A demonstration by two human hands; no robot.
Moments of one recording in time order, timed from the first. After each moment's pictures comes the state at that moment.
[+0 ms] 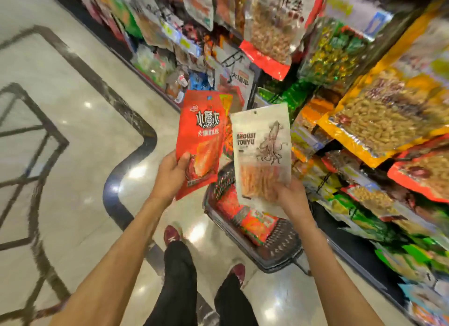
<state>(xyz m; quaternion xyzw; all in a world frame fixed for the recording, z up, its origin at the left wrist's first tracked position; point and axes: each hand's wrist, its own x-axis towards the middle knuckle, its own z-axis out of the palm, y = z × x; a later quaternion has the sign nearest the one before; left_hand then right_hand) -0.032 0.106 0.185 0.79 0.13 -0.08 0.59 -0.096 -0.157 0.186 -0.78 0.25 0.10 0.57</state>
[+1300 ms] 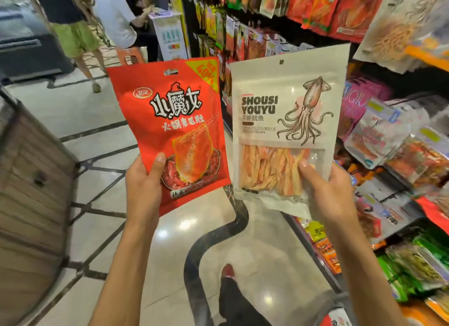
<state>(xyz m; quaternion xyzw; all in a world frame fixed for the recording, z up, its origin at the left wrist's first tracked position) 0.030 0.545 0.427 0.67 0.21 0.30 0.65 0.114 0.269 0.417 -0.72 -0.04 -0.03 0.69</state>
